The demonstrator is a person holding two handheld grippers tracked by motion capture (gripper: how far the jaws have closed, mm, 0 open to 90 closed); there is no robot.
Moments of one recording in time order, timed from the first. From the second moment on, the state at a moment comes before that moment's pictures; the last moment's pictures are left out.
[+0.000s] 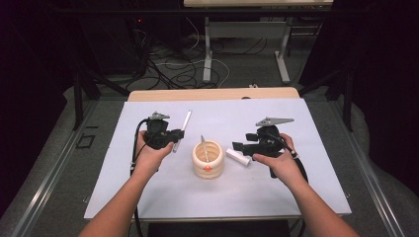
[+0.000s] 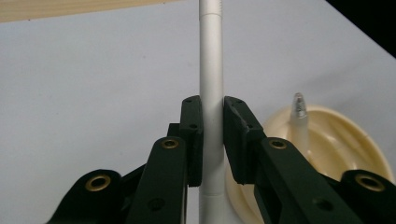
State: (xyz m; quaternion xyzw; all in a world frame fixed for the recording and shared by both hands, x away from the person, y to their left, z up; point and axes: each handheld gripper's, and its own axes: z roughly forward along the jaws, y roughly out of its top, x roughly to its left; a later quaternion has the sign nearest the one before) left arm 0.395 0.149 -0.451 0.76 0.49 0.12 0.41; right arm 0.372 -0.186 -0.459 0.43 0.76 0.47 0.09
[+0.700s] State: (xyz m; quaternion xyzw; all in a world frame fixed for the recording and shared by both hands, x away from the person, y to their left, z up) left arm 0.358 0.122 -0.420 0.72 0.48 0.09 0.49; right arm 0.370 -0.172 -0.442 0.45 0.74 0.50 0.05
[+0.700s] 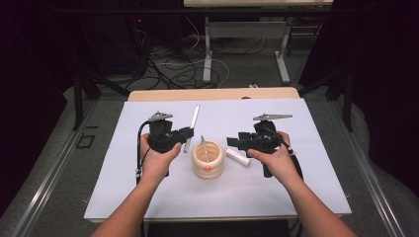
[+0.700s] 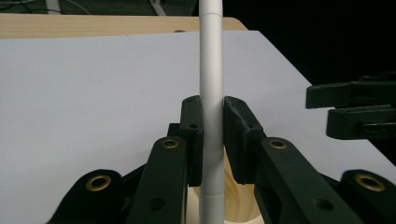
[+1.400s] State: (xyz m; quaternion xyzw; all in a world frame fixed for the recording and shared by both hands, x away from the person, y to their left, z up) left arm 0.327 0.092 -0.435 0.72 0.46 0.06 0.52; right arm 0.358 -0.174 -0.430 0.45 0.73 0.51 0.05
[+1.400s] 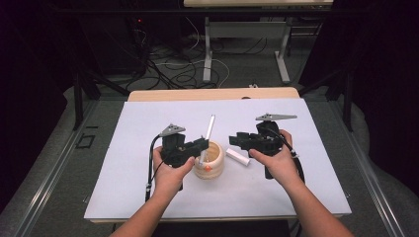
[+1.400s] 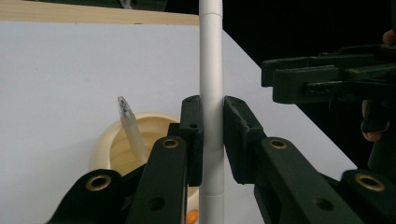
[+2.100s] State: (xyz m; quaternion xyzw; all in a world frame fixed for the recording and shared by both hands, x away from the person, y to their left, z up) left arm 0.306 0.070 -0.467 0.71 0.47 0.04 0.52; right arm 0.352 -0.176 -0.442 0.54 0.64 0.54 -0.08
